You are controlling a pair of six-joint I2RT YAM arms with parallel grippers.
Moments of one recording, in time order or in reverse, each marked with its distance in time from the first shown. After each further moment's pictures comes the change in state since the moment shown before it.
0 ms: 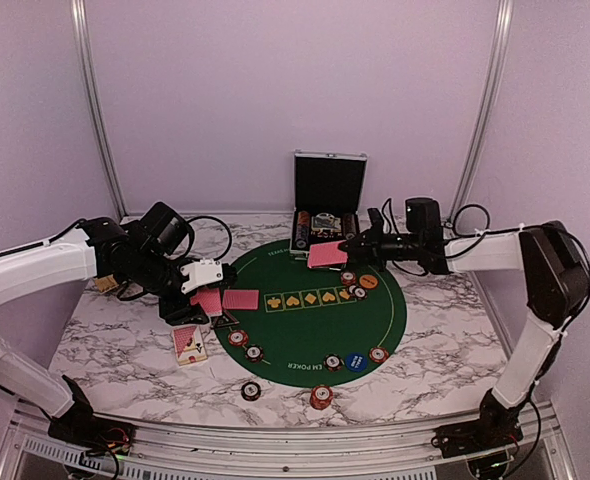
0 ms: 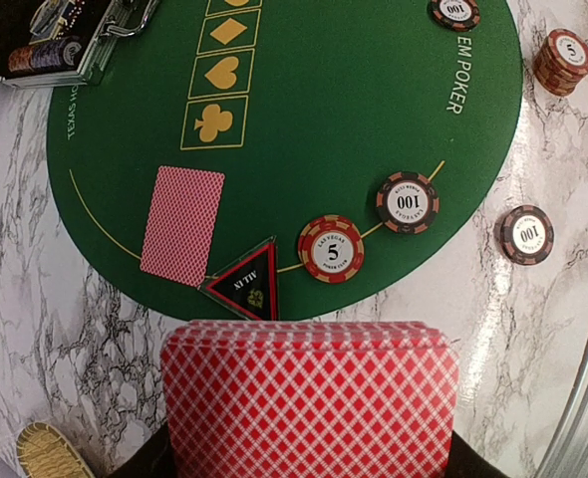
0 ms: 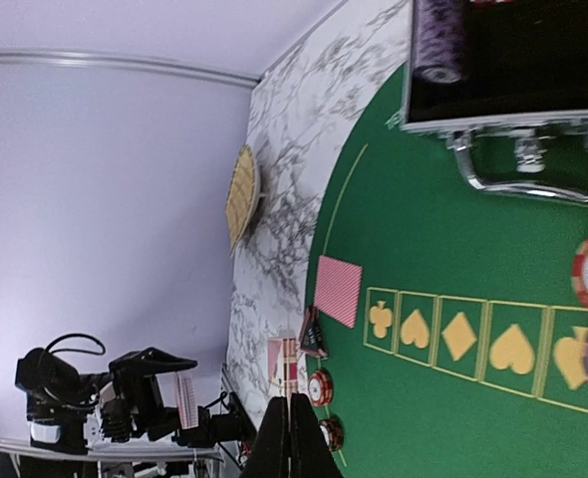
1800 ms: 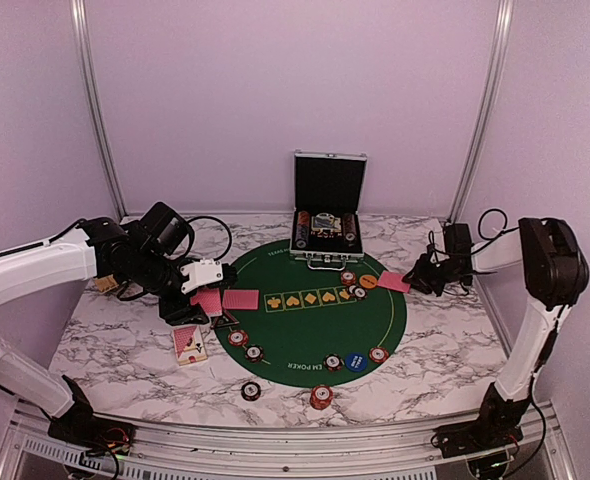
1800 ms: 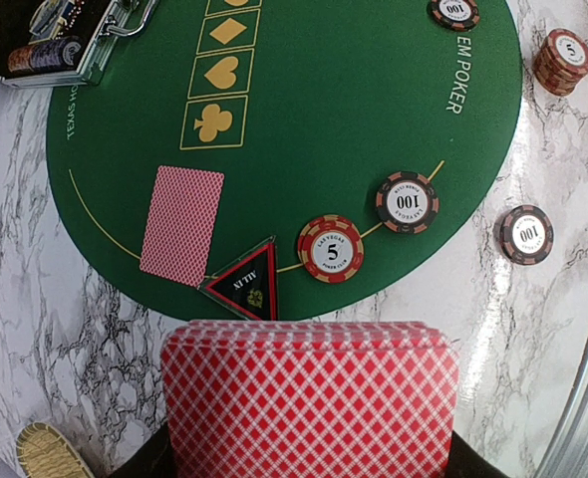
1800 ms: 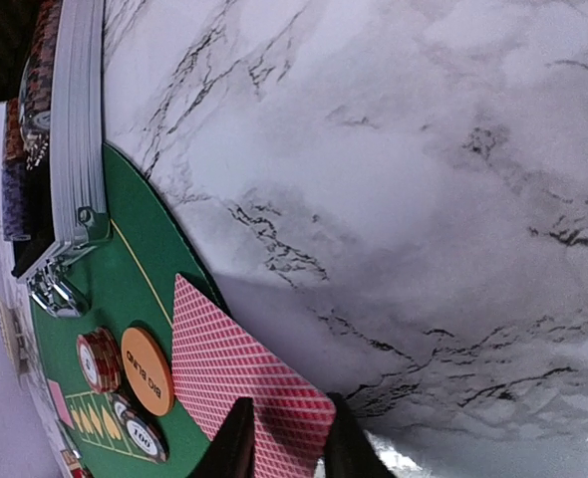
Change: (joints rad) left arm 0.000 0.000 0.000 0.000 0.000 0.000; right arm -0.364 0.113 -0.035 -0.385 0.365 -0.410
